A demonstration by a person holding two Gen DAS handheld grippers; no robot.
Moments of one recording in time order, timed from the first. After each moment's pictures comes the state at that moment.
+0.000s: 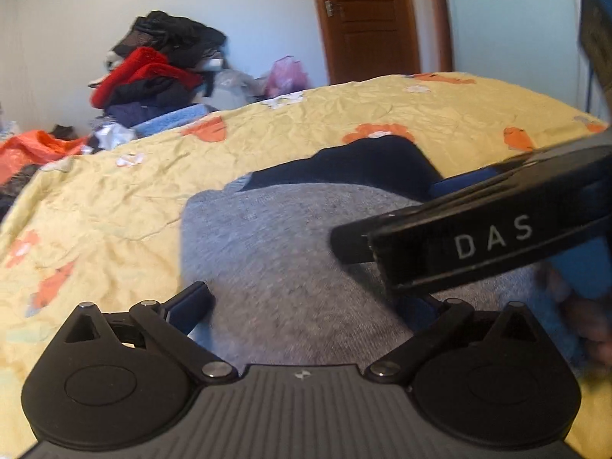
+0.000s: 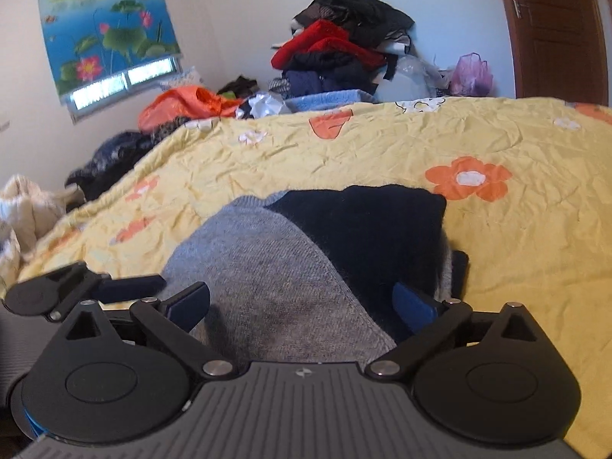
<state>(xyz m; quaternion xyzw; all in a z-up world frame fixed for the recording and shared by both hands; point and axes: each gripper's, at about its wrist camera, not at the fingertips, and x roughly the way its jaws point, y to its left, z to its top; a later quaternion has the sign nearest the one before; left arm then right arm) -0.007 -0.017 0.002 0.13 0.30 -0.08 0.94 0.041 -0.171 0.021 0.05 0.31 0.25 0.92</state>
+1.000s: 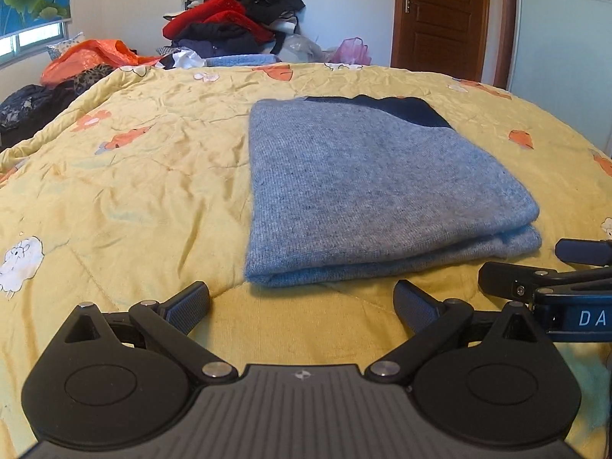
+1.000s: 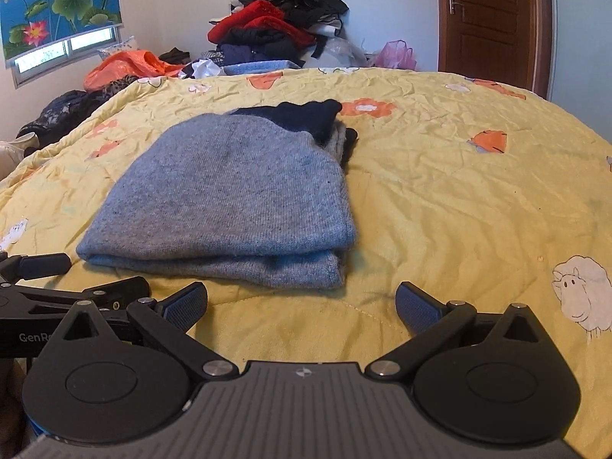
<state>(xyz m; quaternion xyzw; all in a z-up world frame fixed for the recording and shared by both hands) -0.123 0.006 -0.015 0.00 0.34 0.00 0.94 -0.109 -0.200 0.004 0.01 0.34 0.12 0.93</state>
